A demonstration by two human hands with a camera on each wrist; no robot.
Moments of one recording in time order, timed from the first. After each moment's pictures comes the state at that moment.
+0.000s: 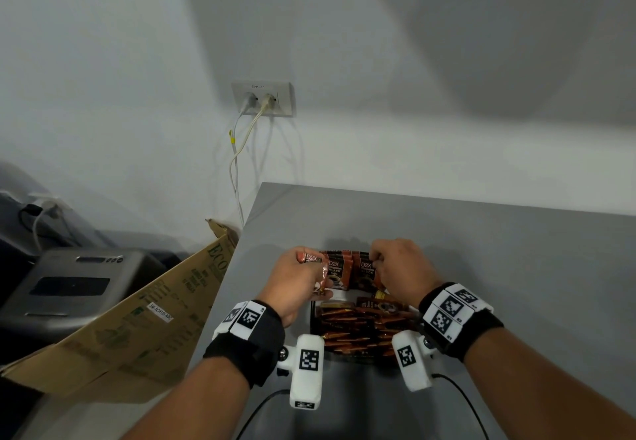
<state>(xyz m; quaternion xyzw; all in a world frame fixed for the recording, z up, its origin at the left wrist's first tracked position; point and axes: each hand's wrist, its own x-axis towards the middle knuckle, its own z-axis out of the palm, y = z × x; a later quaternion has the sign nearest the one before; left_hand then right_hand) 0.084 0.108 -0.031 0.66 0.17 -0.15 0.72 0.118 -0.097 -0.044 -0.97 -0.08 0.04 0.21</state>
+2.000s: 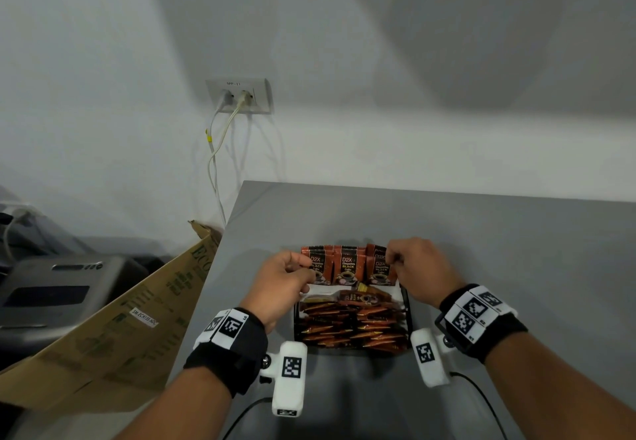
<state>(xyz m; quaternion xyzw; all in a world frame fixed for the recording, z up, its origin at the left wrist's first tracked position) 0.078 0.109 -0.049 0.74 0.13 -0.14 0.65 0.101 -0.153 -0.040 -0.96 -0.08 0.04 0.25</state>
